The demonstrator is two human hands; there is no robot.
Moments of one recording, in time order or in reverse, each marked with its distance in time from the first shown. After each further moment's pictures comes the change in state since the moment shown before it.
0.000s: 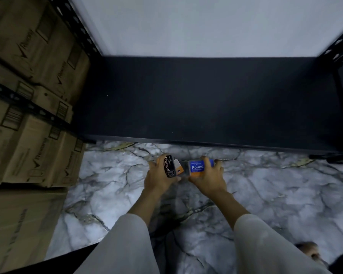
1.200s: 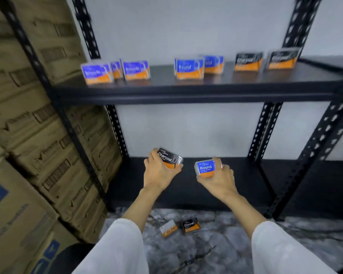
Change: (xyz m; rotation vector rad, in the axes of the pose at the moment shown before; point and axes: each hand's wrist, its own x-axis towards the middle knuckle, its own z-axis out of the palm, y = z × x) left_hand -0.257 0.200 -0.198 -0.131 0.663 0.514; right_hand -0.231 -0.094 -0.259 0.241 0.507 -0.311
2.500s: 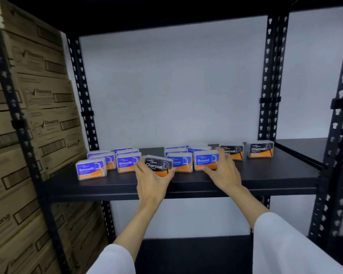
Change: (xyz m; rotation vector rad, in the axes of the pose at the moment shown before) left_hand 0.154 0.155 -0.074 -0.224 0.443 0.187; right_hand 0.170 -0.142 -0.172 -0.059 0.369 -0.283
